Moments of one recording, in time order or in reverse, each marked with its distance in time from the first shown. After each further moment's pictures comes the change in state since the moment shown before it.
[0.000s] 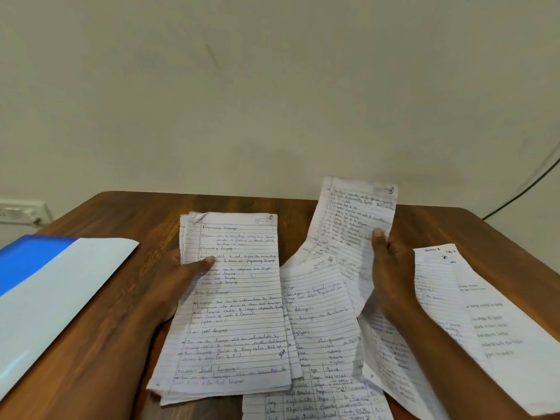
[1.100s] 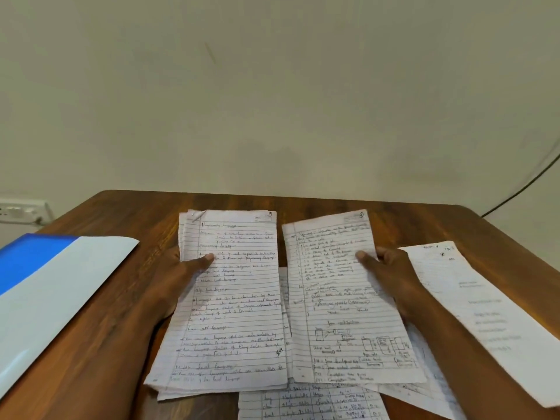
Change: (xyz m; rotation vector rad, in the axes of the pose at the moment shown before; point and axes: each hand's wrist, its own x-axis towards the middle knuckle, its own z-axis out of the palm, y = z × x) left_hand -0.003 0.002 0.000 0.056 0.039 0.029; right_hand 0.023 0.025 -0.027 -0.126 -0.319 0.191
